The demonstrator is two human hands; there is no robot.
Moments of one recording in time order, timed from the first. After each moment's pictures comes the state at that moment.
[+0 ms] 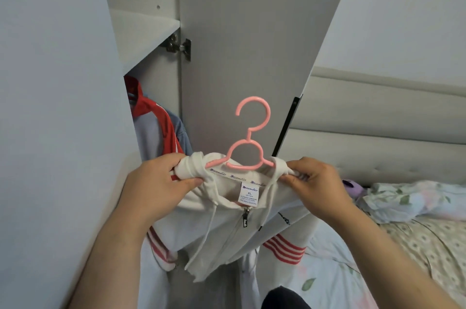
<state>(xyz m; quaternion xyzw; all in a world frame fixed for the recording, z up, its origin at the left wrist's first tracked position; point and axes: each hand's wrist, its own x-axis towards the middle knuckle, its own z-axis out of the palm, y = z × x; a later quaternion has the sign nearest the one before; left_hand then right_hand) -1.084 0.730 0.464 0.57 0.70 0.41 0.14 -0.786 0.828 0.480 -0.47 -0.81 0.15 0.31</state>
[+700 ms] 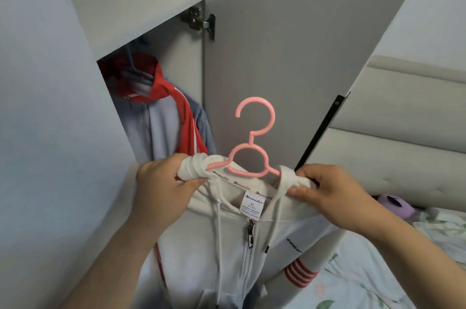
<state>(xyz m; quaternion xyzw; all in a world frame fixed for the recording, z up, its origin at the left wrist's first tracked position) -1.071 0.771 0.420 0.51 0.75 0.42 0.02 -0.798 0.899 0.478 -0.41 -0.85 0.32 0.13</state>
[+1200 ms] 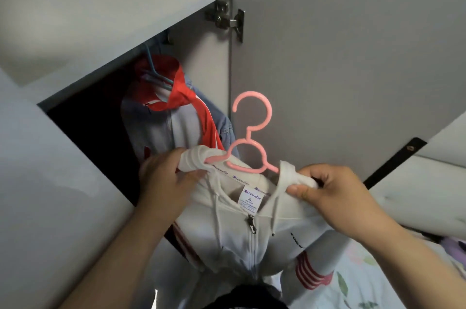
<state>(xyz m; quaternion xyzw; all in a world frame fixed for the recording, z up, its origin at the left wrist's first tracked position) -1.109 0.840 0.412 0.40 0.82 0.40 0.02 -0.864 0.992 0.454 -0.38 -0.81 0.42 0.17</state>
